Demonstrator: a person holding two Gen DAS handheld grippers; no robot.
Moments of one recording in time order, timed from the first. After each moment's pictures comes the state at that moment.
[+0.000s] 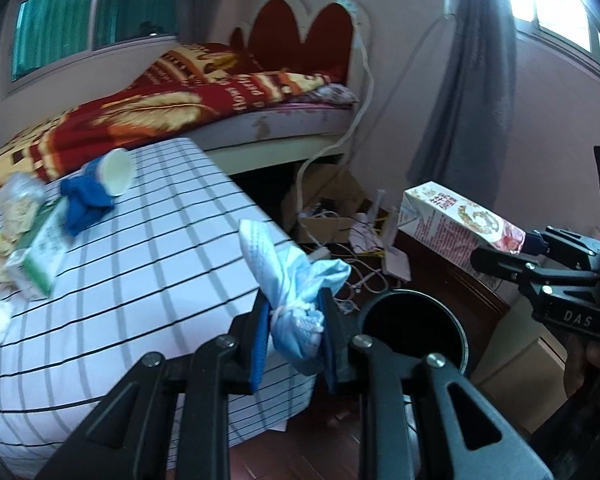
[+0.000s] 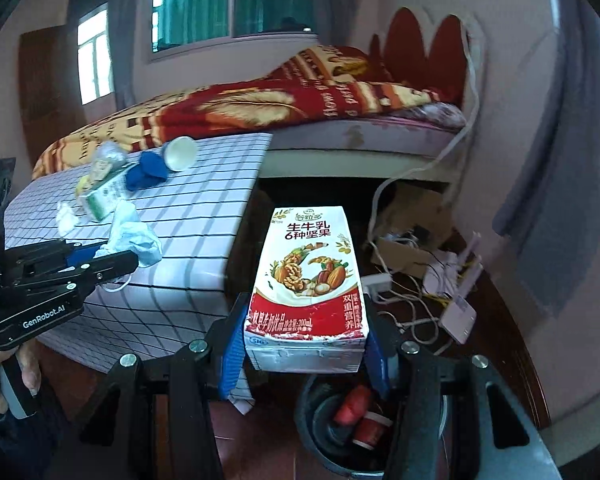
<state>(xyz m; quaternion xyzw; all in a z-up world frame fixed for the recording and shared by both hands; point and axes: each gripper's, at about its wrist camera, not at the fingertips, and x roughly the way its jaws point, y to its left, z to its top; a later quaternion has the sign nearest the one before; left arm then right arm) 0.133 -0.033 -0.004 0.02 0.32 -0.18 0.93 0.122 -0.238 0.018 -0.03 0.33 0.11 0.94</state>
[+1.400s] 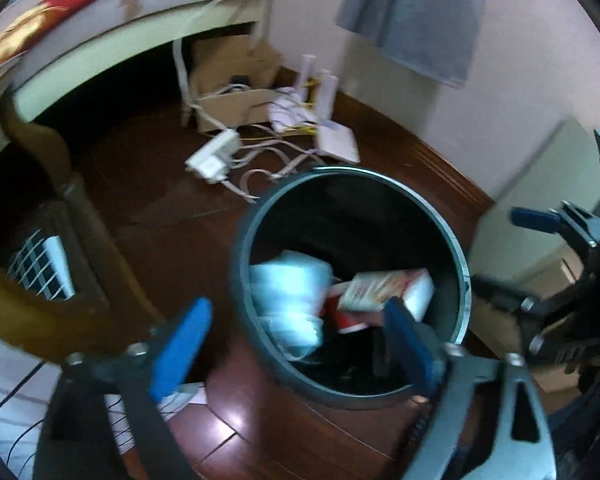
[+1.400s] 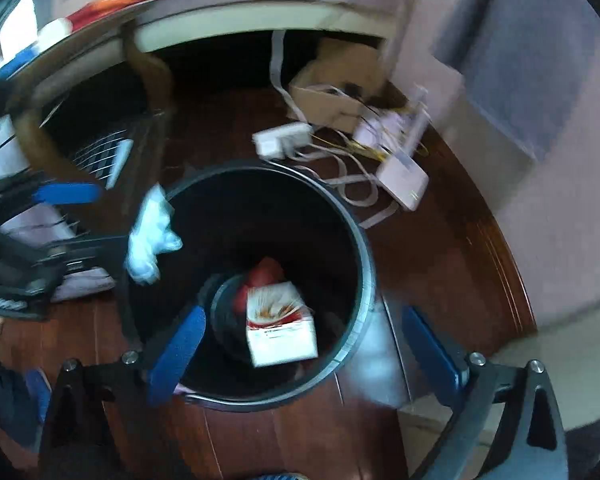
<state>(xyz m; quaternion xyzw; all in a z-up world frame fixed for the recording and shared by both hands) 0.179 -0.188 -0.146 0.09 0.49 -0.26 0.83 0.146 -0.380 -0.163 -0.03 0.51 0.00 0.86</state>
